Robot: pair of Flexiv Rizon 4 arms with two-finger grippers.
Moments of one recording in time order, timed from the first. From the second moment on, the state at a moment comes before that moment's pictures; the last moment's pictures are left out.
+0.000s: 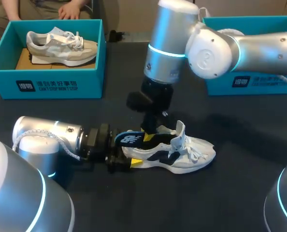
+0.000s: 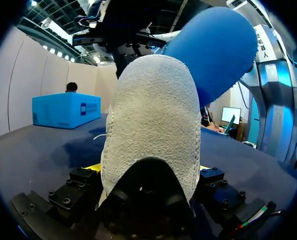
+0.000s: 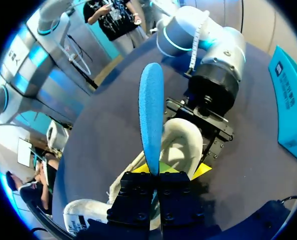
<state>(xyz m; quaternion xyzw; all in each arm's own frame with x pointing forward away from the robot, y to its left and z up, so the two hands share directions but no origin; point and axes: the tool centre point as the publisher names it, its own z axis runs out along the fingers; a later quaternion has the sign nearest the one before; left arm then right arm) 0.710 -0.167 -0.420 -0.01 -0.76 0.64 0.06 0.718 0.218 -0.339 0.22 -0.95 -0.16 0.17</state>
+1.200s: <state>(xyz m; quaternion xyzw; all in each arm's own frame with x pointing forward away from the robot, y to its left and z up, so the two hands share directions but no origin) 0.710 -0.167 -0.420 -0.01 -0.76 0.64 0.06 0.712 0.211 -0.319 0.05 -0.96 -0.19 0.22</state>
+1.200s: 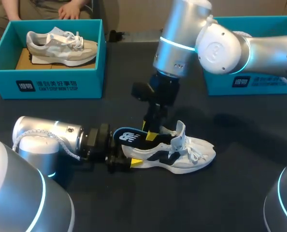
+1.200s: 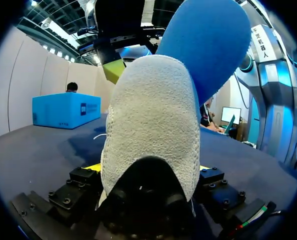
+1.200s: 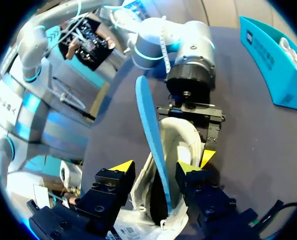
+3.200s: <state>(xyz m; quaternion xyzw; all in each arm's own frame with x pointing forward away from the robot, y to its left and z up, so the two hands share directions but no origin) 0.710 -0.167 -0.420 -0.01 -0.76 0.64 0.06 0.706 0.226 -0.340 -0.02 -0.96 -0.26 0.14</state>
